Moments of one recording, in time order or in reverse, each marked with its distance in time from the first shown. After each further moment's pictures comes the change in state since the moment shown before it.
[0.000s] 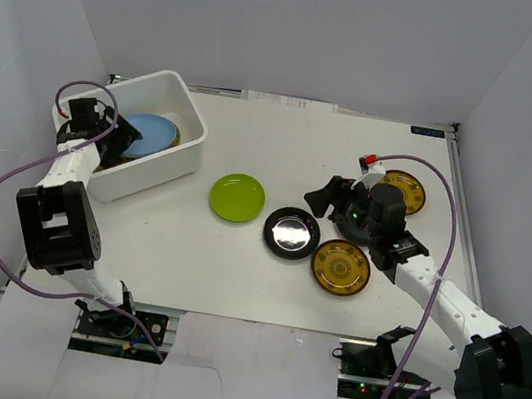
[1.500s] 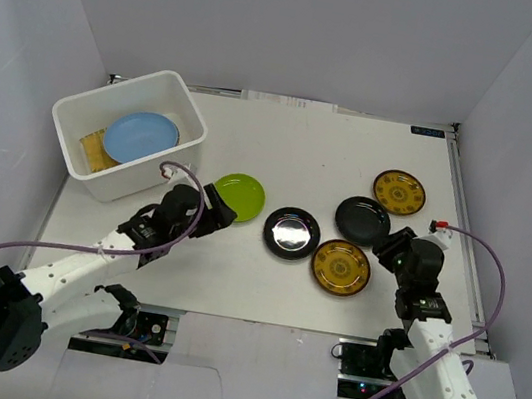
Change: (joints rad) left arm -0.940 -0.632 -0.557 0.166 -0.286 -0.224; right arm -0.376 -0.454 -0.401 -0.199 0.255 0.182
